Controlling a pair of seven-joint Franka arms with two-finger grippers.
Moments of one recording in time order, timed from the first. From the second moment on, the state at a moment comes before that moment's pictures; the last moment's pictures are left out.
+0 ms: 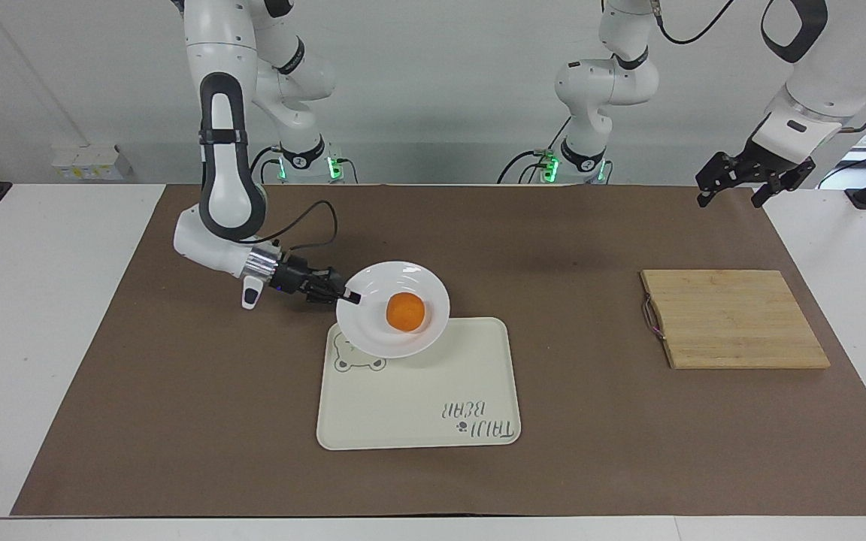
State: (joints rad) left arm -0.07 -0.03 0.08 -1.60 0.00 1.52 0.07; right arm 0.02 0.28 -0.01 -2.13 1.32 2.07 -0.62
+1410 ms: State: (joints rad) left arm -0.07 -0.03 0.08 -1.60 0.00 1.52 0.07; right arm 0.16 0.48 0.00 -1.89 1.25 2.25 -0.39
